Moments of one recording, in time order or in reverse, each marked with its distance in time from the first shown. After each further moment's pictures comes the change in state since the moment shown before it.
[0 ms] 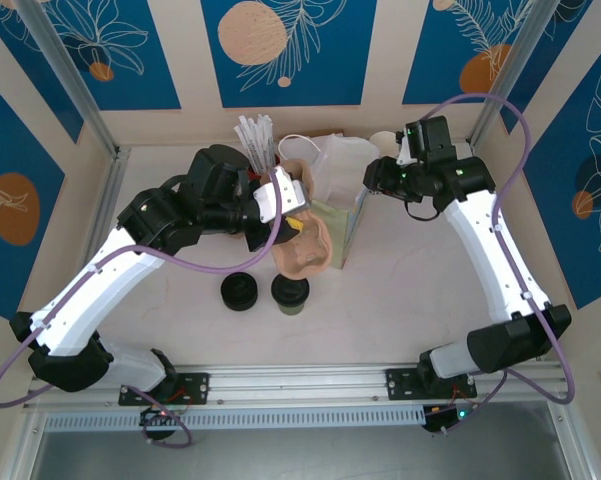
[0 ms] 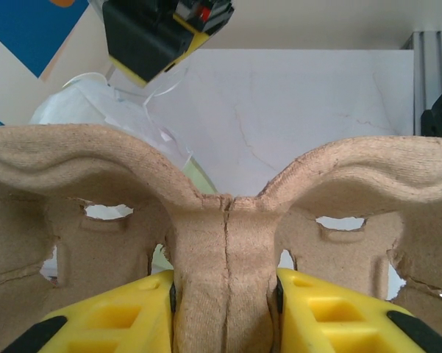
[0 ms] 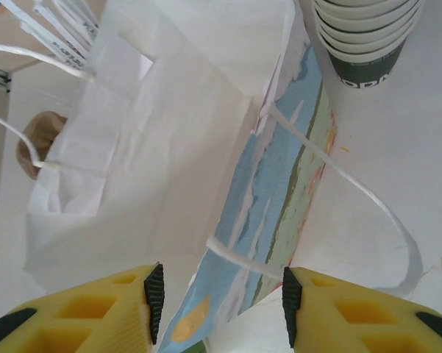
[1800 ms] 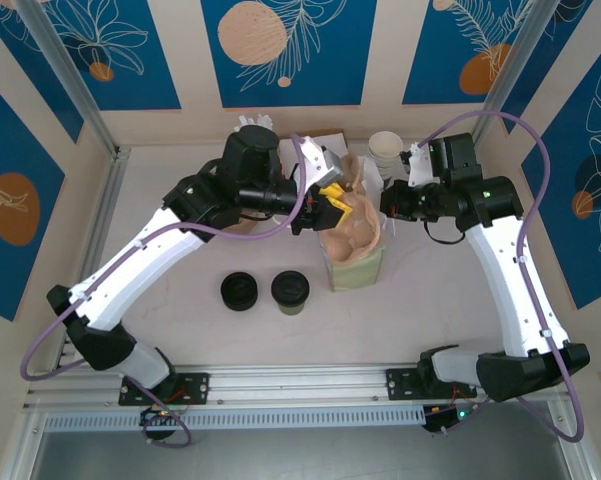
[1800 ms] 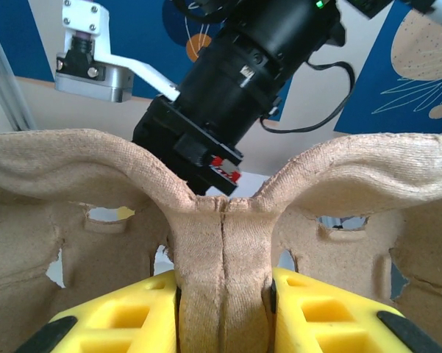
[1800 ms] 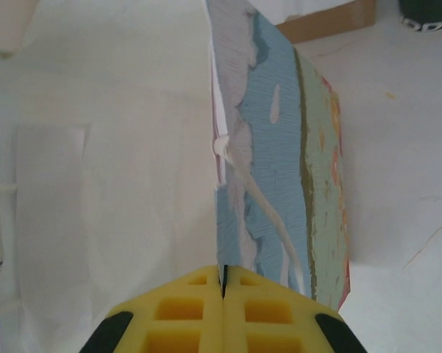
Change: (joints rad) left arm 0.000 0.174 0.054 0.316 0.347 -0.314; right arm -0.052 -0.164 -0.063 -0.152 -0.235 -0.168
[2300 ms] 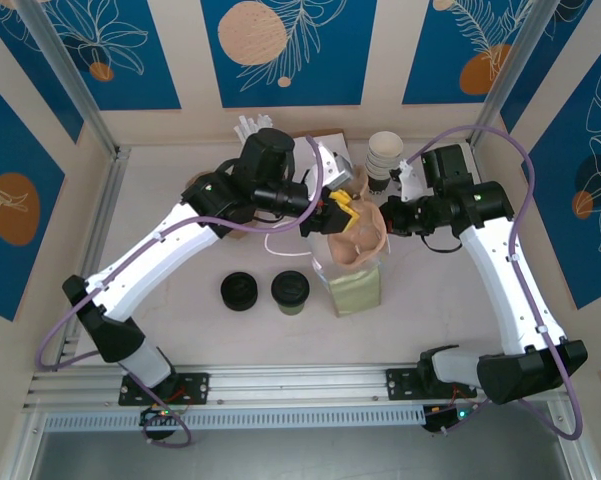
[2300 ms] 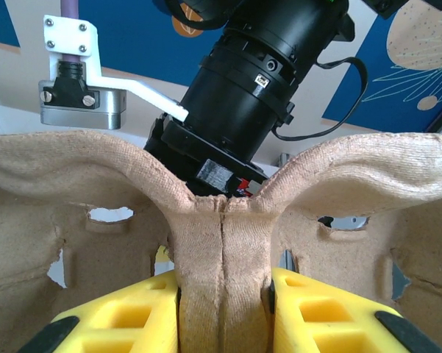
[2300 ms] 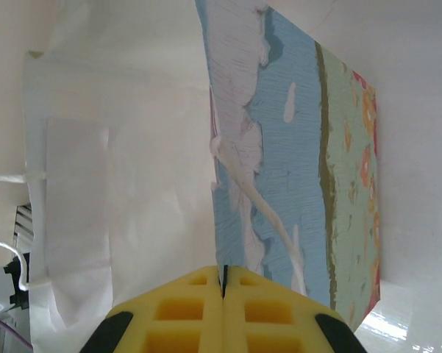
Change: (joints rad) left arm 0.000 0.058 -0.008 0.000 0.044 -0.025; right arm -0.001 -0.010 -0.103 -0.037 -0.109 -0.061
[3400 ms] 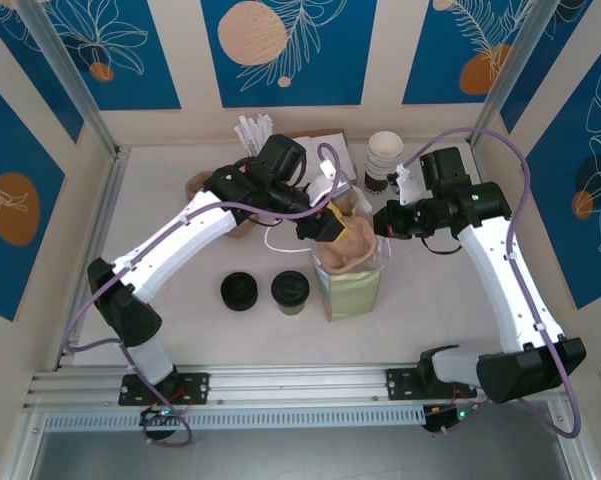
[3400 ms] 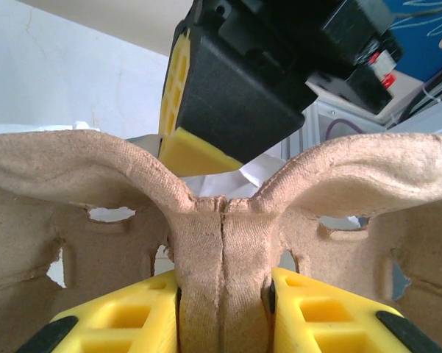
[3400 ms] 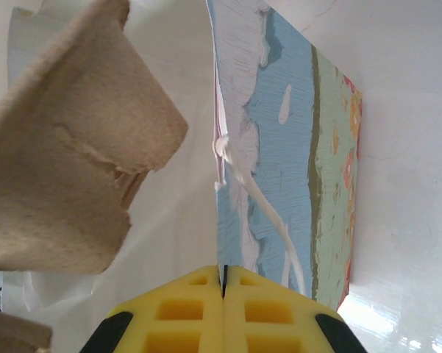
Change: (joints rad) left arm 0.078 0.125 0.005 -0.184 0.089 0.090; right arm -0.006 0.004 -0.026 -0.010 -0.022 -0.064
